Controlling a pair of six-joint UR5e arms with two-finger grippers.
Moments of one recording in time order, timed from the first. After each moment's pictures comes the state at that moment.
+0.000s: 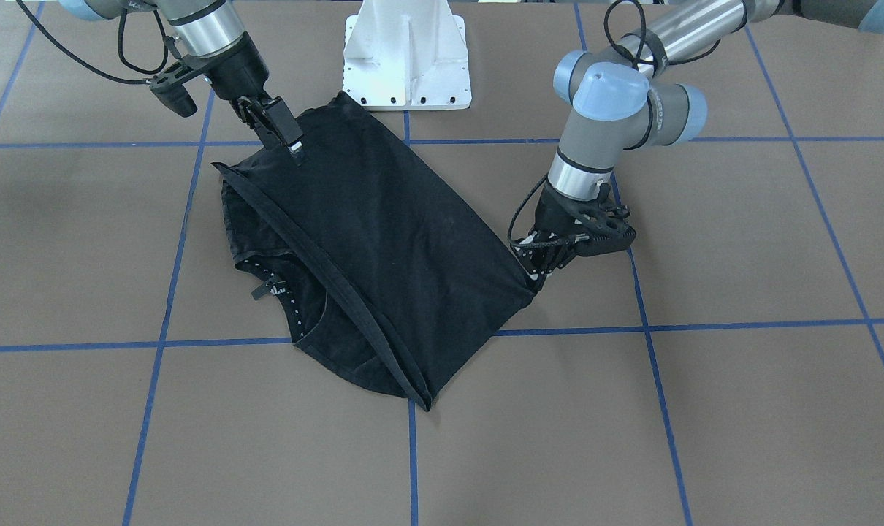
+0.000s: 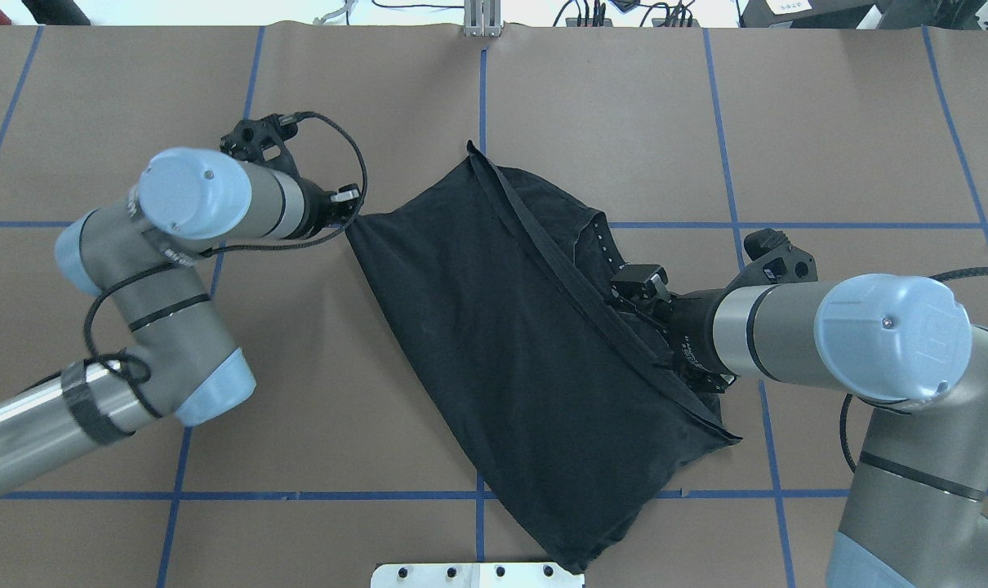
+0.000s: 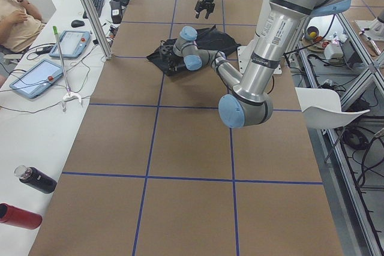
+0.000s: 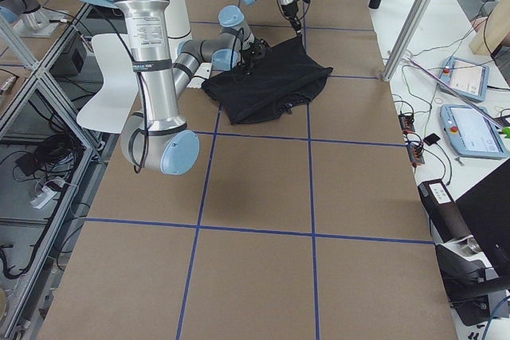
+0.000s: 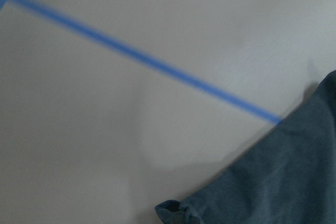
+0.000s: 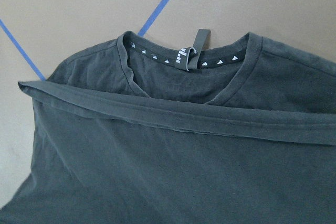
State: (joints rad) left arm -0.69 -2.13 -1.54 -2.09 -1.69 -1.50; right arm 0.46 -1.37 2.18 -1.27 1.67 2.13
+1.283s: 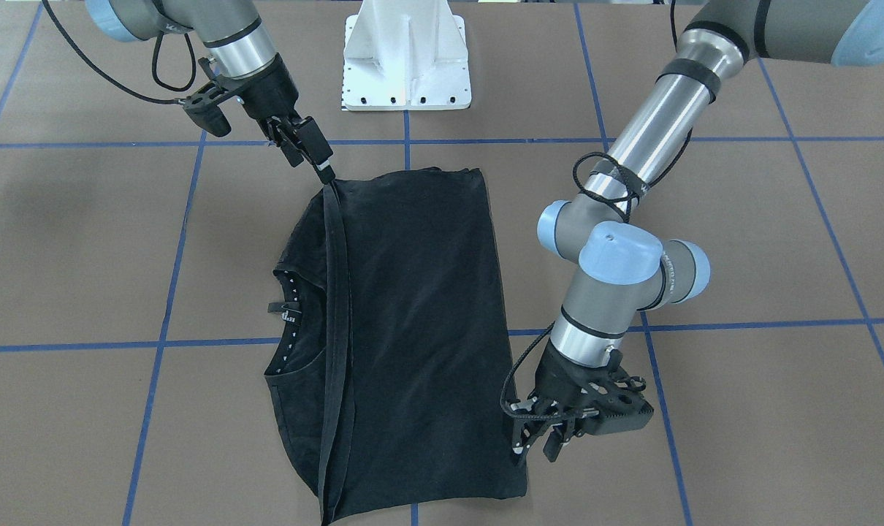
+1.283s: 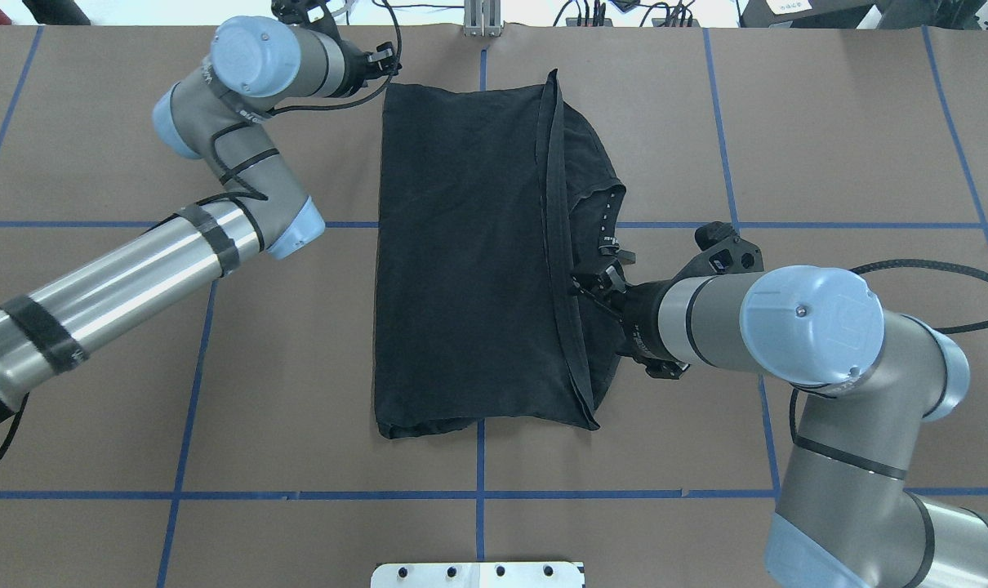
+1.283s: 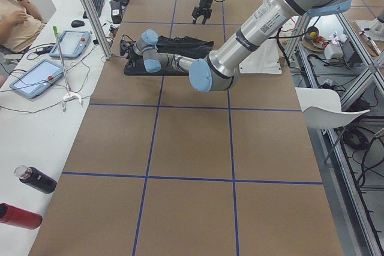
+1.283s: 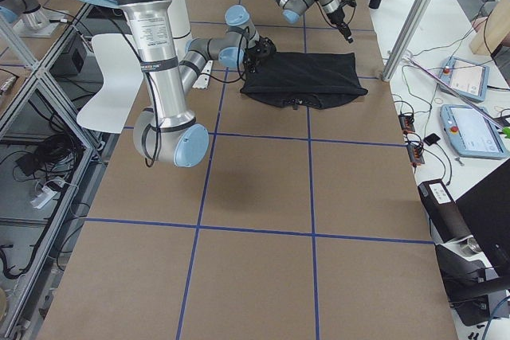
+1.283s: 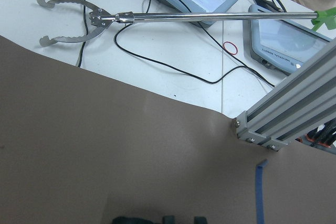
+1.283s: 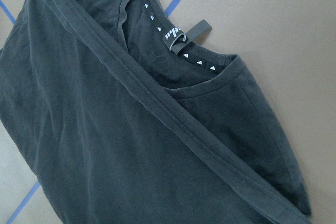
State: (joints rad) left arm -0.83 -2.43 -0.94 -2.58 -1.69 -1.36; right arm 0.44 -1.26 2.06 -1.27 1.64 2.09
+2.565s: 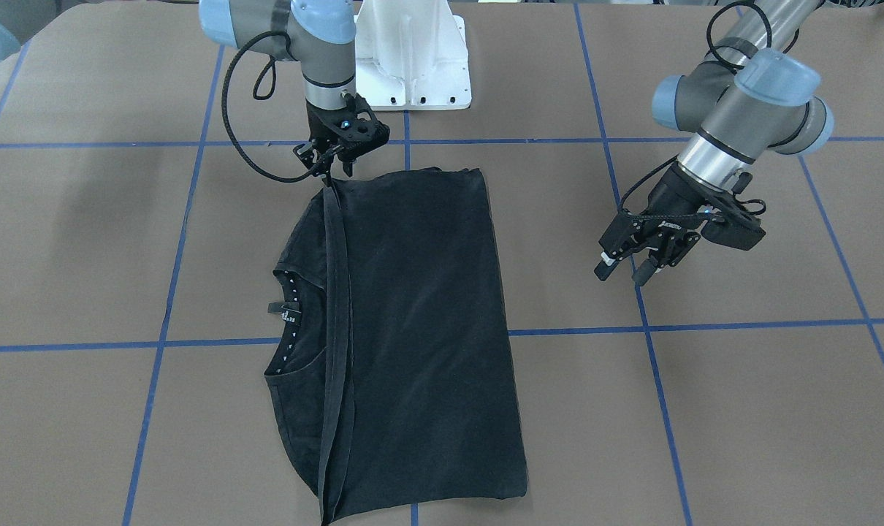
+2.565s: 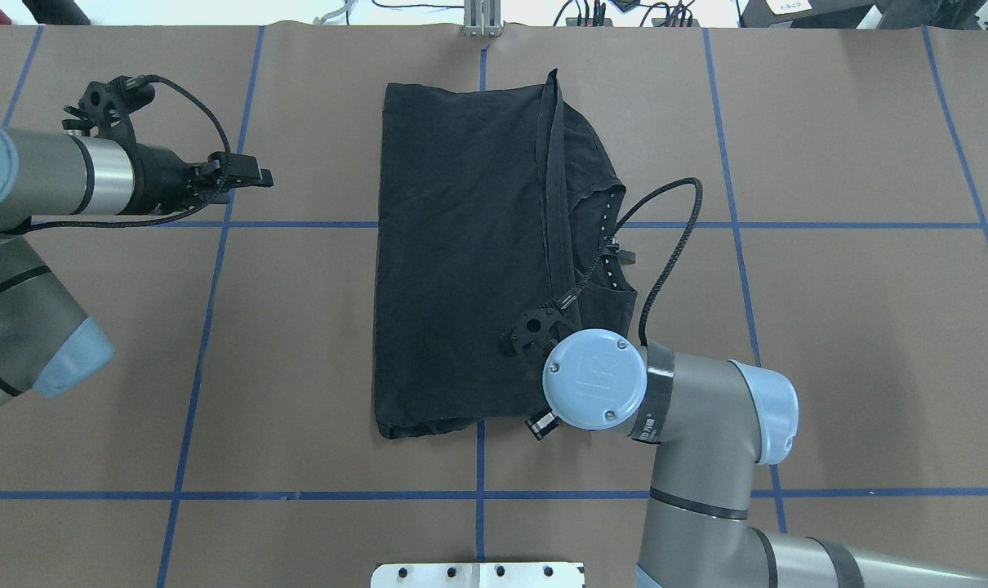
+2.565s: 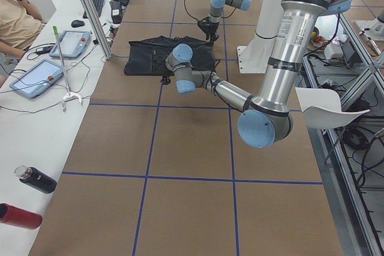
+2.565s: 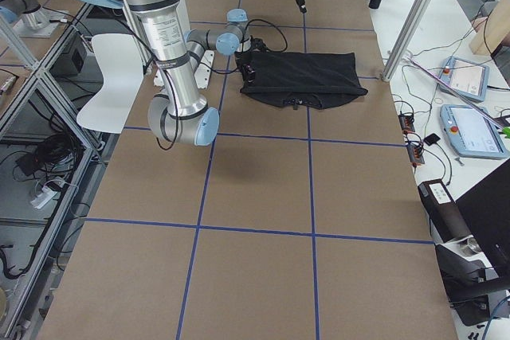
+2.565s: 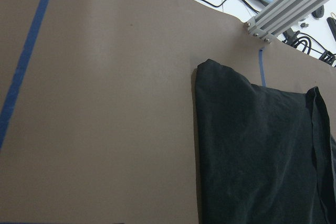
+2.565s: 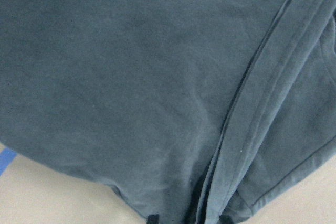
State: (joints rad) left arm -0.84 -1.83 -1.67 -2.47 -1.91 -1.37; right arm 0.30 -1.02 1.87 -1.77 1.64 0.70
